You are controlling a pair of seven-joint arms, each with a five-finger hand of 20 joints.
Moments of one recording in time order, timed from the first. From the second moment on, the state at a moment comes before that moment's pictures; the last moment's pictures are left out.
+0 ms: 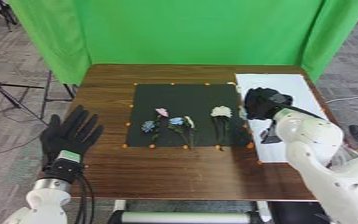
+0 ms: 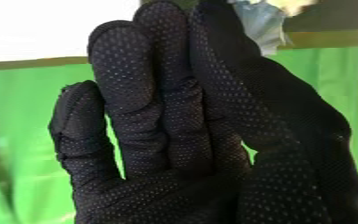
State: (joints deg) left arm 125.7 -50.4 -88.6 -121.5 3.2 12.3 25.8; right arm -84.7 -50.9 71.7 -111.0 -133.5 -24.2 20.5
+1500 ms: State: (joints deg) left arm 126.2 -50.5 -89.4 -122.3 2.7 13.9 27.6; right arm -93.8 -54.0 78.8 -115.2 -133.0 -8.4 20.5
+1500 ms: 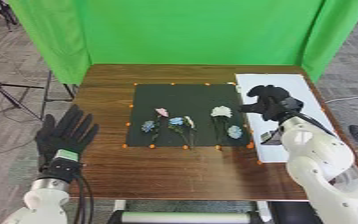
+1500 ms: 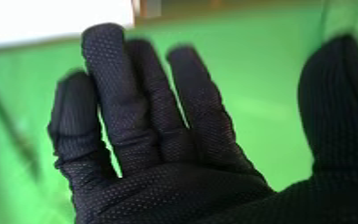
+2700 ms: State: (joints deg) left arm 131.9 -50.8 -100.2 -120.9 4.5 12.0 32.6; right arm -107.0 -79.2 113.7 -111.9 -53.7 -20.9 -1.4
